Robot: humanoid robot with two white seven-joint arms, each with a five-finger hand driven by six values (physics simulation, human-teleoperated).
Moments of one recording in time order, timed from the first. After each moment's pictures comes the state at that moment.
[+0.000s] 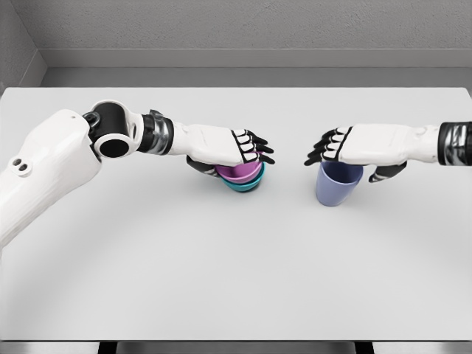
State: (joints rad) left arm -0.96 0.42 -0.99 -1.26 -0.52 -0.61 -0.62; right arm -0.79 -0.94 0.81 -1.57 0.30 -0.61 0.61
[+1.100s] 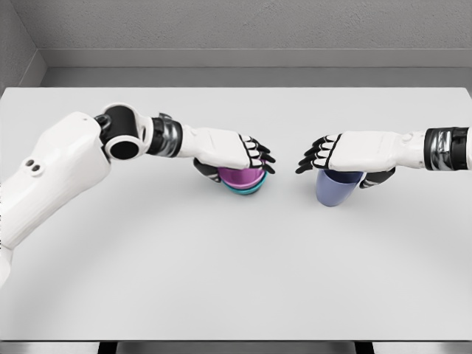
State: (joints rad) left arm -0.96 0.38 -1.00 -1.22 -0.52 -0.61 -0.61; right arm -0.80 -0.91 0.84 -1.57 0.32 -0.61 0.61
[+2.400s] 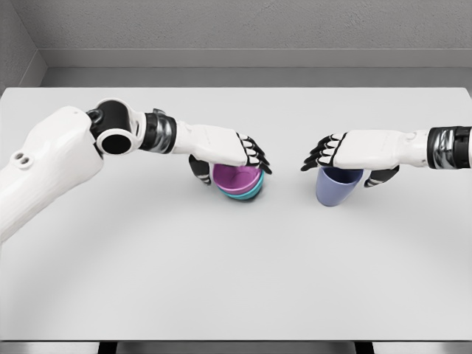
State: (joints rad) left arm -1.00 0.42 -1.04 -1.23 -0.41 -0.61 -0.61; right arm -0.80 -0.91 0.84 -1.53 0.32 -0.61 0.61
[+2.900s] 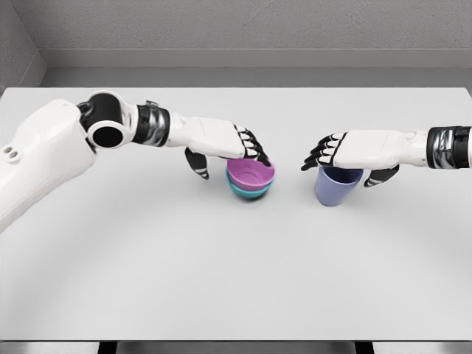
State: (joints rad) left arm -1.02 0.44 -1.04 -1.24 -0.36 -0.61 -0.61; right arm -0.80 -0.90 0.84 -1.52 0.32 -0.61 0.61
